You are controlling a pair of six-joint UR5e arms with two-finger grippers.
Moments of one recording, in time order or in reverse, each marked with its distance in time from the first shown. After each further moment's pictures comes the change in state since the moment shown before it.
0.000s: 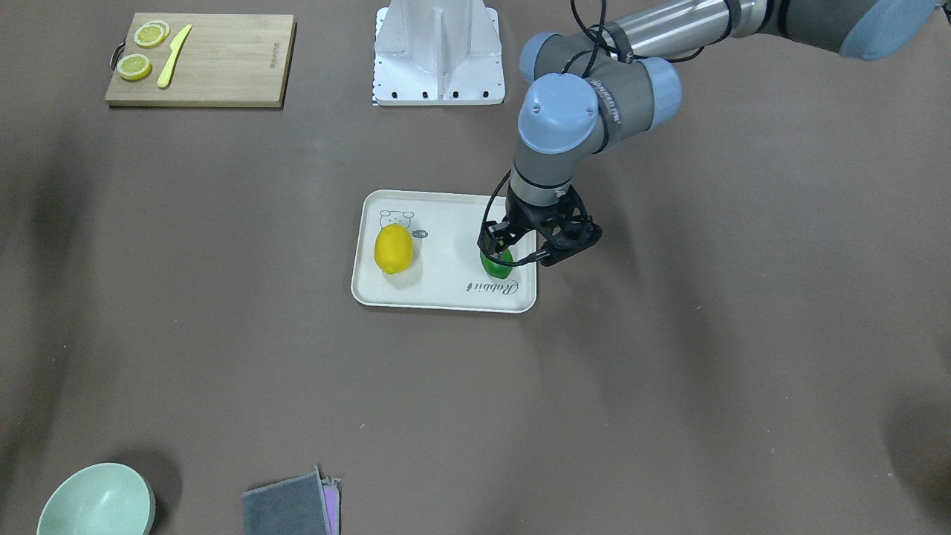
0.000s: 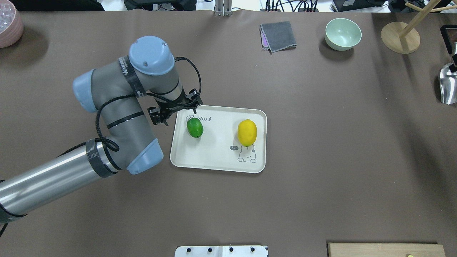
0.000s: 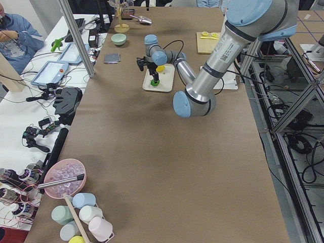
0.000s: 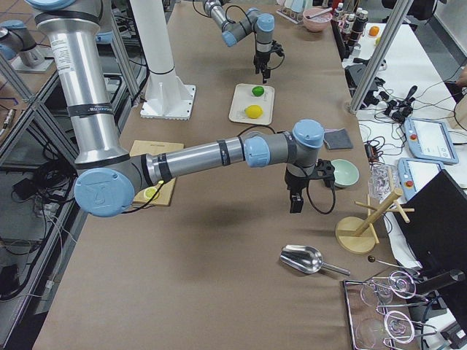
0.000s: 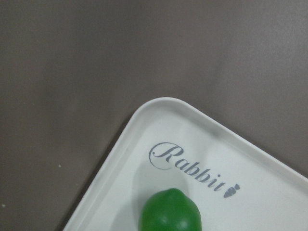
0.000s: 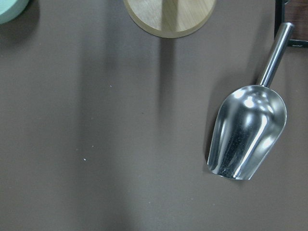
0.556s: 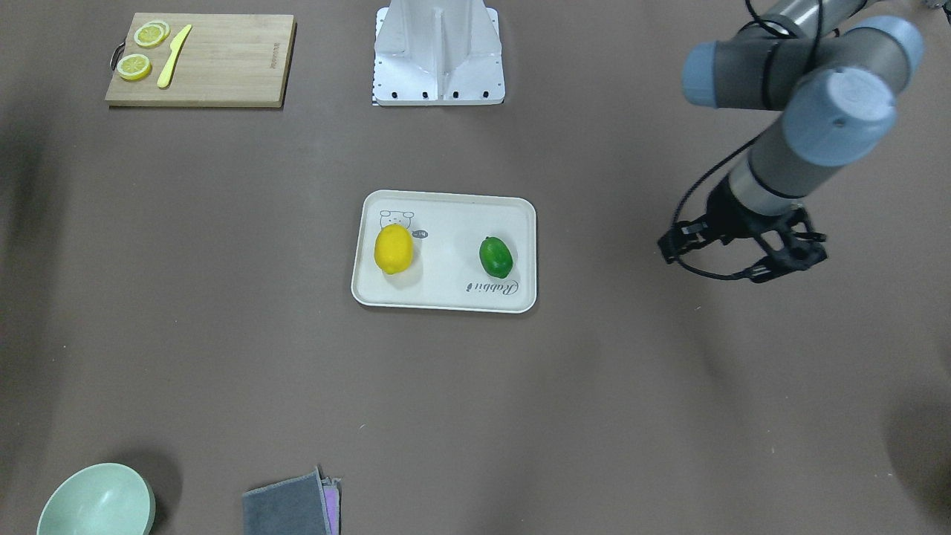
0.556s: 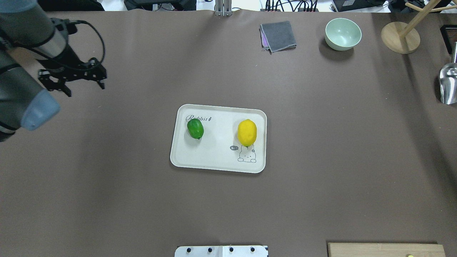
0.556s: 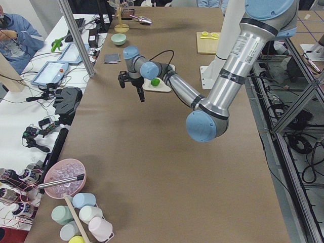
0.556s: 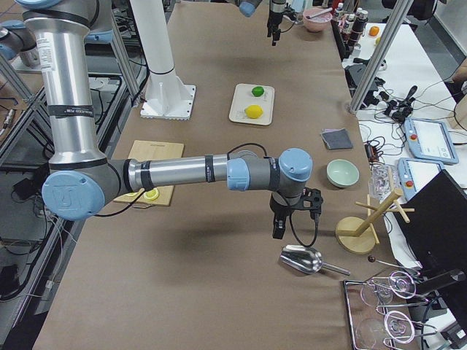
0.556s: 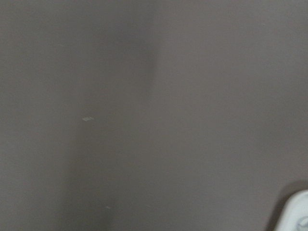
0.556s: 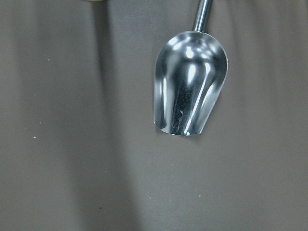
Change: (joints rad) left arm -0.345 0.319 -0.145 0.098 -0.219 0.555; right arm 0.105 -0.098 -0.021 -0.008 0.078 -0.010
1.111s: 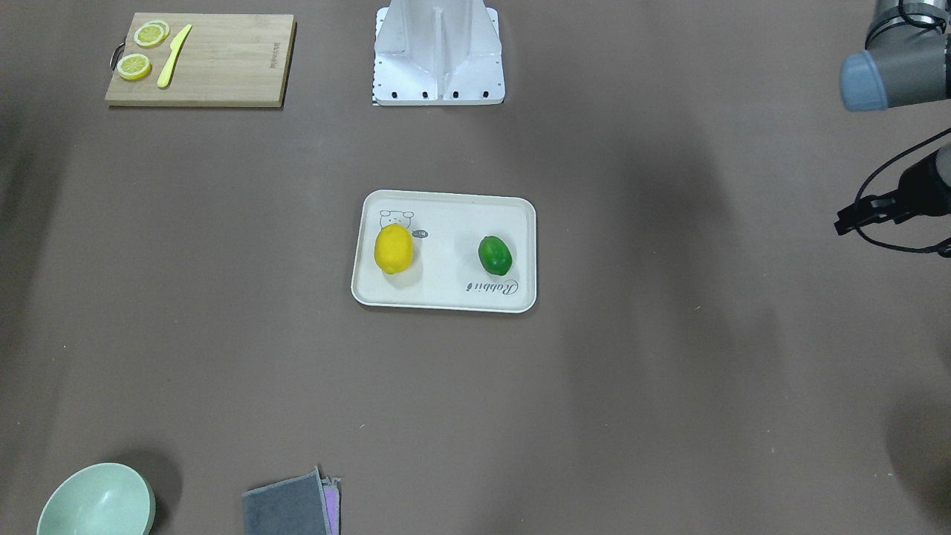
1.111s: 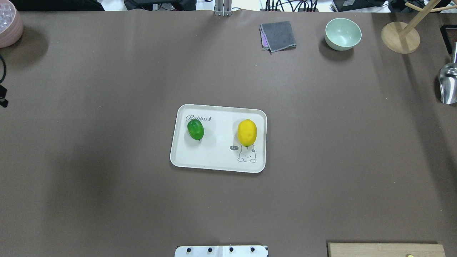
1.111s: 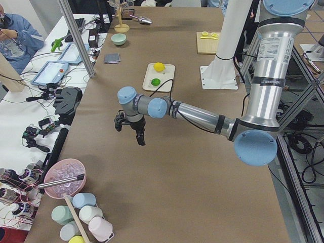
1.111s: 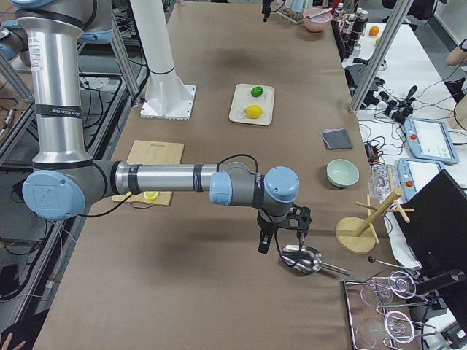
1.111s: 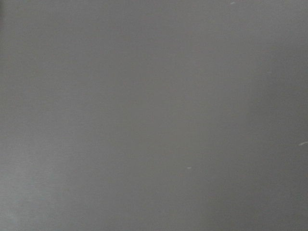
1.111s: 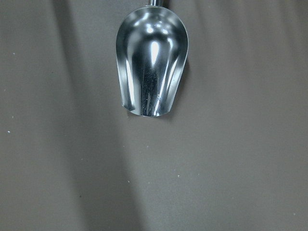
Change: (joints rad) left arm -0.246 0.301 0.051 -0.033 -0.055 0.512; right arm 0.047 -0.059 0.001 0.008 0.024 0.011
